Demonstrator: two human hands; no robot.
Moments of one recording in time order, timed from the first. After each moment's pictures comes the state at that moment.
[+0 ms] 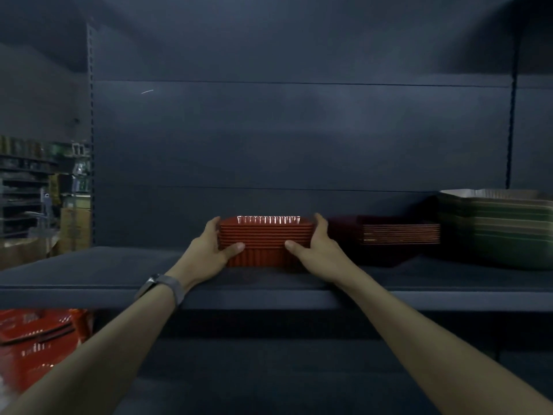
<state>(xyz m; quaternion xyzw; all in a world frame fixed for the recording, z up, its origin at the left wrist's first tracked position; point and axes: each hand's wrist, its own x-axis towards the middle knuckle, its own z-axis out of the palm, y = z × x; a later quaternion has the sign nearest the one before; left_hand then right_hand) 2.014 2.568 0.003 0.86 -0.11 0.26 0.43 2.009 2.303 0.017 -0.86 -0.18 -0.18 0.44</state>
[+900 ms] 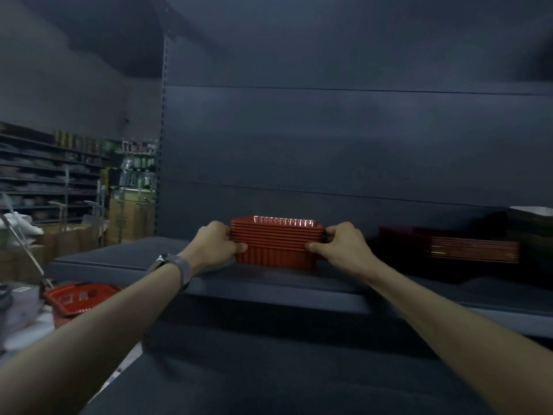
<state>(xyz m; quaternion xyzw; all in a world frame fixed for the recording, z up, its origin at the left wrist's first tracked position) 1.980 2.664 0.019 0.89 -0.01 0.24 0.39 2.025 2.375 0.031 -0.86 -0.22 -0.22 0.40</state>
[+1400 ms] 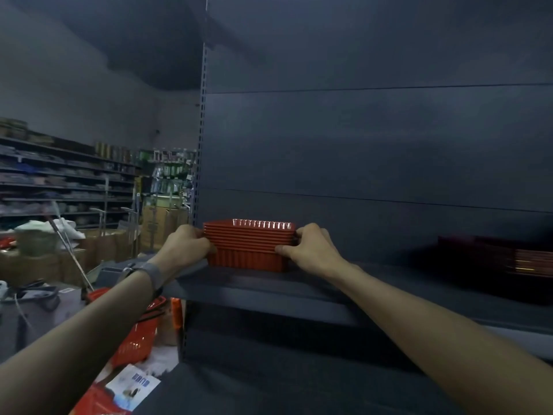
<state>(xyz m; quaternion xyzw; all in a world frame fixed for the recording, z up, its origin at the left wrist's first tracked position) 1.968 2.806 0.012 0.85 0.12 0.28 0.44 2.042 2.523 0.031 -0.85 -0.30 -0.20 0.37</state>
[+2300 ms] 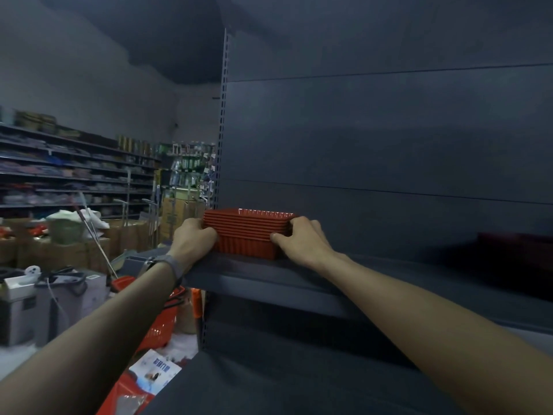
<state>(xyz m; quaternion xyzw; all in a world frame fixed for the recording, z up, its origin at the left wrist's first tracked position) 1.949 2.807 0.008 0.79 0.16 0.33 0.49 2.050 2.591 0.024 -0.87 -0.29 -0.19 0.34</state>
